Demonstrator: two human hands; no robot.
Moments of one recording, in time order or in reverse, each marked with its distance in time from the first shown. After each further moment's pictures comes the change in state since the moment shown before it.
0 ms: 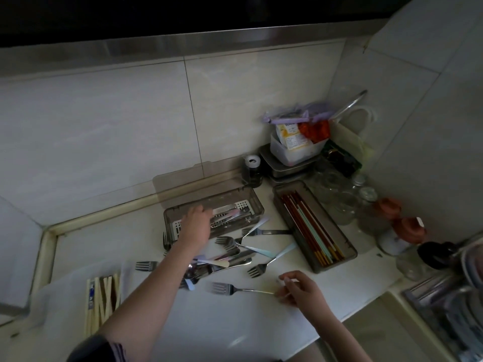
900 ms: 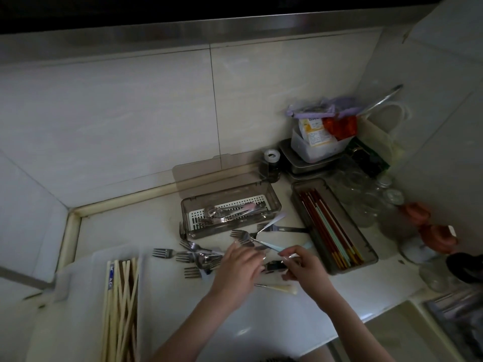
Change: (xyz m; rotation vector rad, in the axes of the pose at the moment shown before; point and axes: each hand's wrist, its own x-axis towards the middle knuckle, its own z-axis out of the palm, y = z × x) left_hand -0.109 0.049 0.031 -0.233 0.129 0.409; right_hand 0.017 -0.047 0.015 -0.067 -0.096 -0.120
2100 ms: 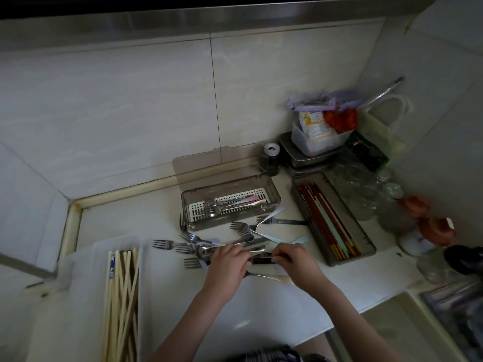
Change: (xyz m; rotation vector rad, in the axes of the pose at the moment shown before) left_hand -0.016 -0.012 0.007 -0.034 -0.032 -0.188; right_hand 0.022 0.024 0.005 -0.699 -0.102 -0.348
